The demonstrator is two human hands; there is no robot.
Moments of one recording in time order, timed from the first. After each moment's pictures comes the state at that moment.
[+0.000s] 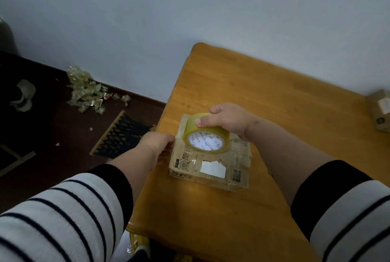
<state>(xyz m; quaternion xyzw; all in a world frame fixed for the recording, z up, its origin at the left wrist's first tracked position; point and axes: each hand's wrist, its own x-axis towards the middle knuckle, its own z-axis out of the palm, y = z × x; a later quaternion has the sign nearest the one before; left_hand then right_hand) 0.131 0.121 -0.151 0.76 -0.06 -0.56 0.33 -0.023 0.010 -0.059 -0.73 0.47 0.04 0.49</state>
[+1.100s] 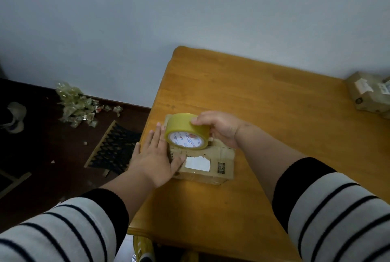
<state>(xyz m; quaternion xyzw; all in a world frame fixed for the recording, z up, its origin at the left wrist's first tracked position) 0.095 0.160 -0.158 0.77 -0.59 -0.26 -0.01 -0.065 0.030 -0.078 -0.57 0.49 -0.06 0.66</state>
